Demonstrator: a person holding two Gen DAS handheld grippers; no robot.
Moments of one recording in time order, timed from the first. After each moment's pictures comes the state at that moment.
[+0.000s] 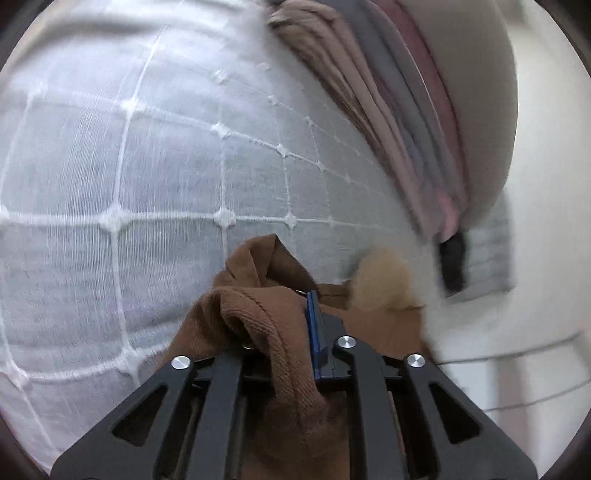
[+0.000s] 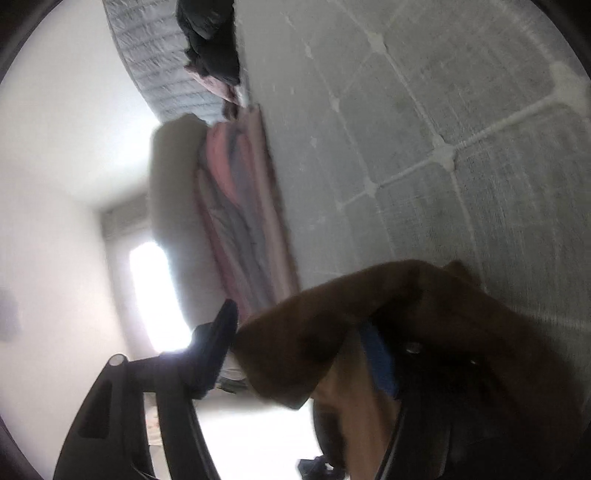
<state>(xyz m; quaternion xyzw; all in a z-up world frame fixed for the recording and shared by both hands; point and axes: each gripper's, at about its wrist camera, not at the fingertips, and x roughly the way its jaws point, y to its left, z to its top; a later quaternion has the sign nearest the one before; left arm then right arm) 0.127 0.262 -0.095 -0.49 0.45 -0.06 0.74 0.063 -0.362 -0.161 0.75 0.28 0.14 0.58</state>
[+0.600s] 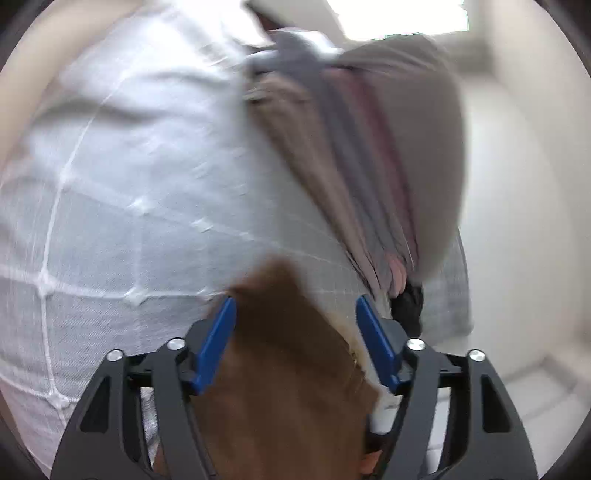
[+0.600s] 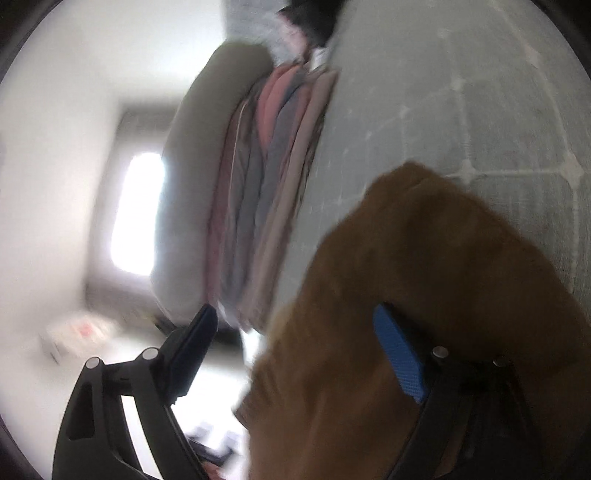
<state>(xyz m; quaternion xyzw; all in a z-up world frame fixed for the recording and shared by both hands) 0.097 0.275 -0.036 -0.48 0.32 -0.07 0.82 0.079 -0.303 -0.125 0.55 0.32 0.21 0.74</state>
